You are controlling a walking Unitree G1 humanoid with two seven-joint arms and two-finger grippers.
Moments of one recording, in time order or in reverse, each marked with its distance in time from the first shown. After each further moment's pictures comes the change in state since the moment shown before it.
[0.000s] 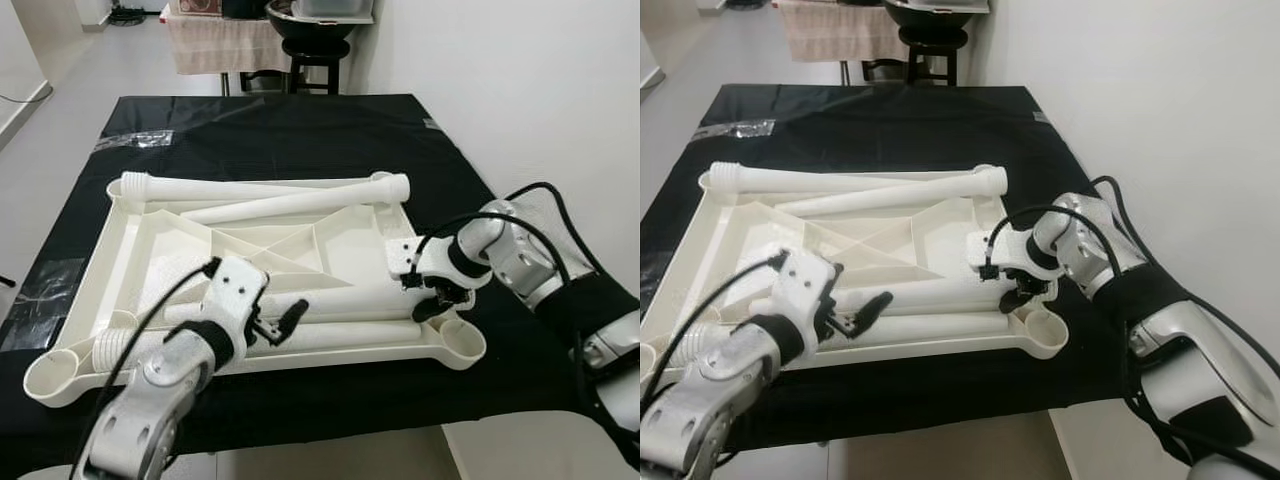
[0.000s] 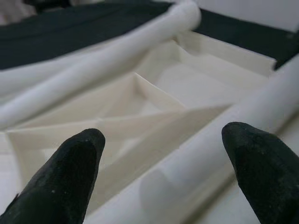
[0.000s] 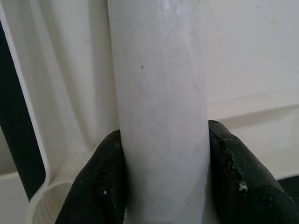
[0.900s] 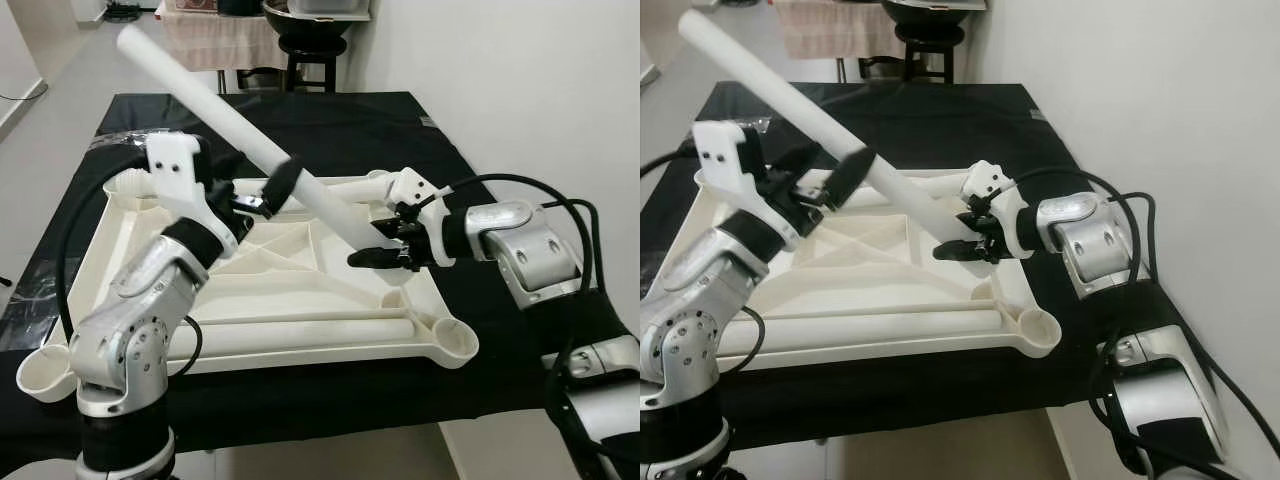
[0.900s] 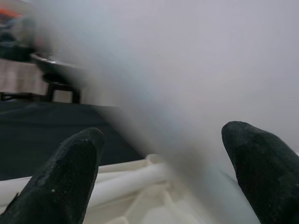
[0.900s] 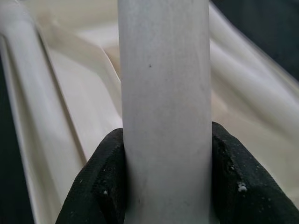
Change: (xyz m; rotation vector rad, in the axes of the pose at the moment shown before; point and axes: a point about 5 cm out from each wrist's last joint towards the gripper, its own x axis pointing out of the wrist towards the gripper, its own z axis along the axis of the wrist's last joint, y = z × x) left arm 0.020 0.041 0.092 -0.367 -0.444 0.041; right arm -0.022 0.000 0.043 0.282 -0.741 -0.154
